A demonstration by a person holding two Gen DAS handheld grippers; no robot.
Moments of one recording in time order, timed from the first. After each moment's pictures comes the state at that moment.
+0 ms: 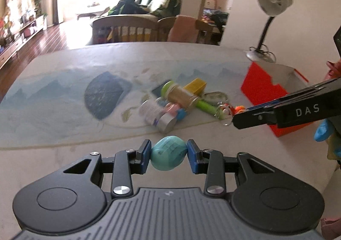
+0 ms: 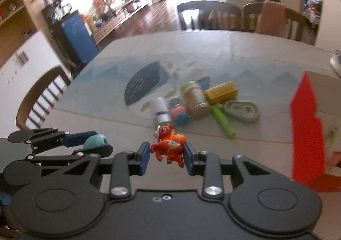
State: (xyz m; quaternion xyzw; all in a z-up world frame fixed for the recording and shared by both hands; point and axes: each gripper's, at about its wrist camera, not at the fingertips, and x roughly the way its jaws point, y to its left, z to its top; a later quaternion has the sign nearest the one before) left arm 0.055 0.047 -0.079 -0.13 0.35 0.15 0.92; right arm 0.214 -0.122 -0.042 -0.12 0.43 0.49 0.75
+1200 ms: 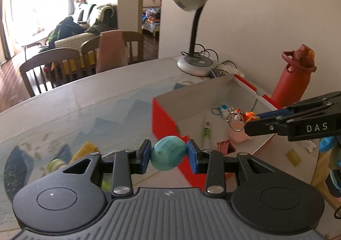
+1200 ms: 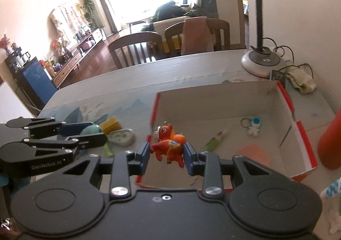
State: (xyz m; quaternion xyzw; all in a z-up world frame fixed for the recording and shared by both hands) left arm 0.268 -0.100 -0.025 -0.05 0.36 0.03 0.93; right arm 0.379 -0.305 -0.021 -0.04 0.40 0.39 0.82
